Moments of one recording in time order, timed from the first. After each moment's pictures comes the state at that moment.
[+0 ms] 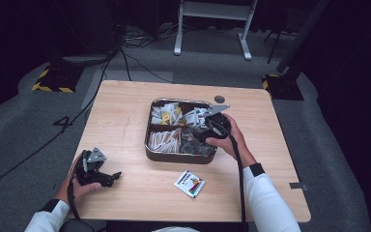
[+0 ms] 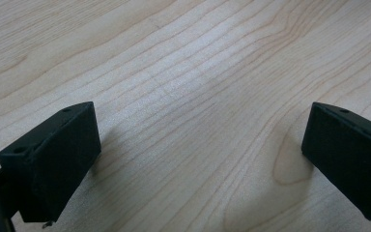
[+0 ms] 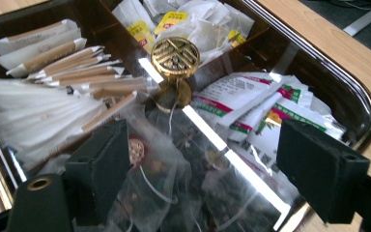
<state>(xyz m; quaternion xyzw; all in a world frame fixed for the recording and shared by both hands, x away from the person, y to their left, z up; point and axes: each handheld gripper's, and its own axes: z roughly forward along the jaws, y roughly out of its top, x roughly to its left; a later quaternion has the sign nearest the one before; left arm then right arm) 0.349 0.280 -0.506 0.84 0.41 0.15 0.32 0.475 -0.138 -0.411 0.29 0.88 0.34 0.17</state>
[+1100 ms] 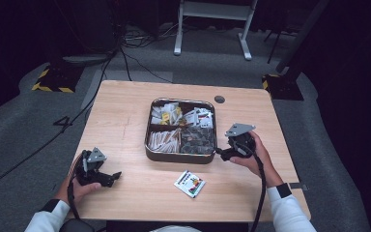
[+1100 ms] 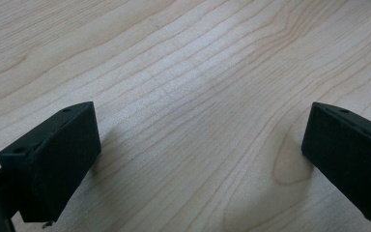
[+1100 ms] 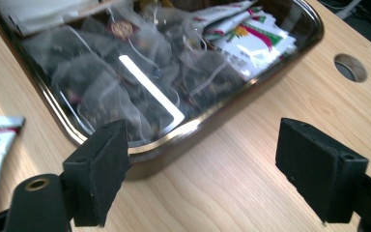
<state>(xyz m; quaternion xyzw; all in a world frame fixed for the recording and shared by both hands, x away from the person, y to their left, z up) 0.349 0.280 -0.506 0.84 0.41 0.15 0.32 0.422 -0.207 -0.422 0.28 0.88 0.32 0.22</state>
